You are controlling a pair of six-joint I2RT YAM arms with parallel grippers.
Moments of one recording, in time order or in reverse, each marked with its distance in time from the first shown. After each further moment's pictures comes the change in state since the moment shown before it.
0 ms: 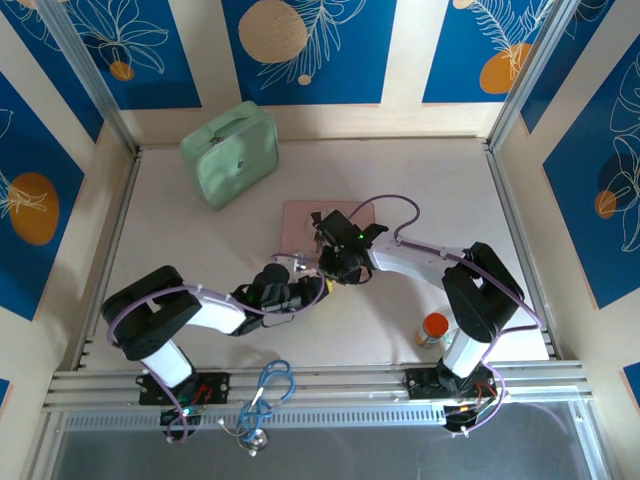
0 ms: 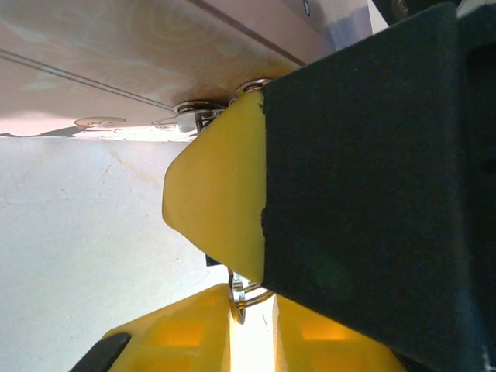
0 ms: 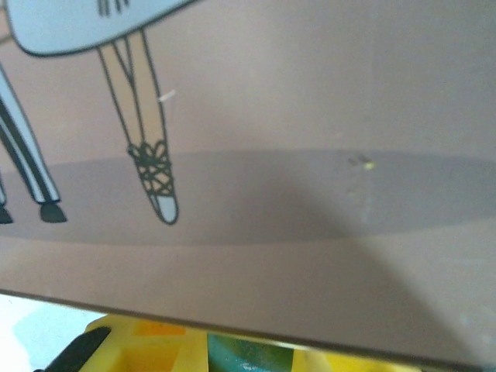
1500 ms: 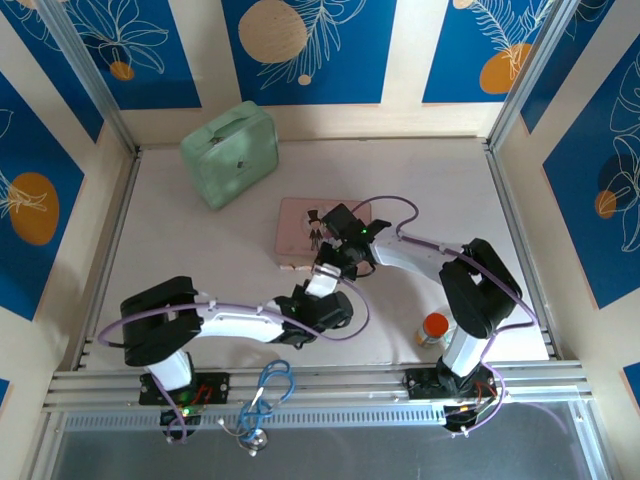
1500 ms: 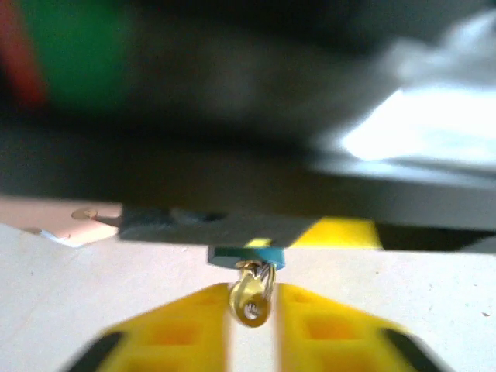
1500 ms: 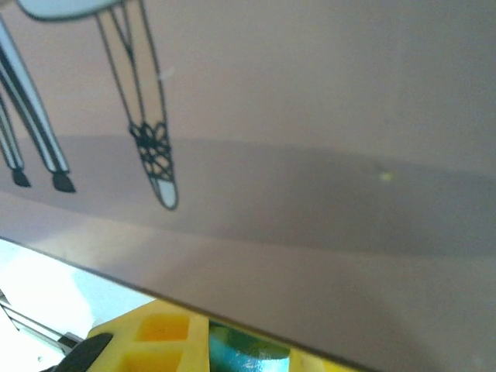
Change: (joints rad) left arm -0.383 0.043 0.420 -0.924 -0.985 0.487; right arm -0.050 0.030 0.005 0.060 -0.200 -0.016
